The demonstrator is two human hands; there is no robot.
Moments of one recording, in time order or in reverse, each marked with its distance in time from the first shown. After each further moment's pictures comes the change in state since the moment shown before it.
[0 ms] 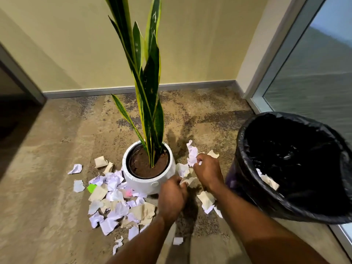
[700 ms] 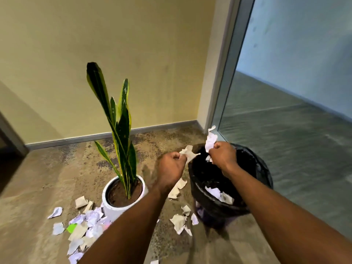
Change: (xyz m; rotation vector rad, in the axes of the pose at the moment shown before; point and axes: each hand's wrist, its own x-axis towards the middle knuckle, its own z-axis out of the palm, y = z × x) left_hand 0.000 0.213 -0.055 -0.334 -0.029 0.192; right_hand -0.022 -0.013 -0.237 0.192 0.362 0.159
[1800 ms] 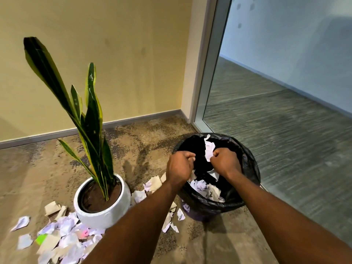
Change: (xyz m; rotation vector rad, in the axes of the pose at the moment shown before) left_hand 0.021 -0.017 0.091 0.199 -0.182 0.108; right_hand 0.010 0.068 -0.015 -0.276 -0.053 0.090
